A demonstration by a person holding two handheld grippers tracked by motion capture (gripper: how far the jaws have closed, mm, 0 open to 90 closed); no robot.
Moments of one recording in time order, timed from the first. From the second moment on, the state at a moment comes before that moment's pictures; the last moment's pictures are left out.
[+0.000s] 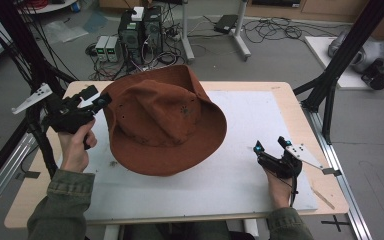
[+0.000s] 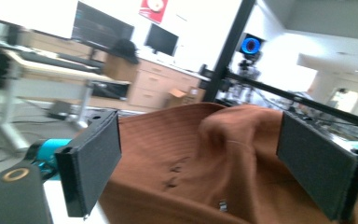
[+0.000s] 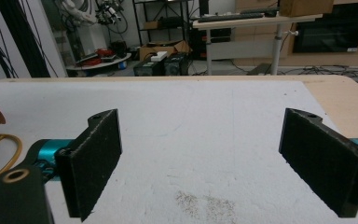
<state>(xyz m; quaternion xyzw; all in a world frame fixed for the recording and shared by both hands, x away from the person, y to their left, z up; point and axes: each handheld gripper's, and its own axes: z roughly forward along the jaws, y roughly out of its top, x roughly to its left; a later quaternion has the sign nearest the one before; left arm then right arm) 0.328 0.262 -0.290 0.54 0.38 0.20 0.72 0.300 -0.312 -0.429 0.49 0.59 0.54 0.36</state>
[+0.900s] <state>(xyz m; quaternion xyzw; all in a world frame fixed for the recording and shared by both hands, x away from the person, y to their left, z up) 0.263 0.287 -0.333 0.45 0.47 0.46 0.60 0.298 -0.312 -0.429 0.50 0.57 0.55 0.36</state>
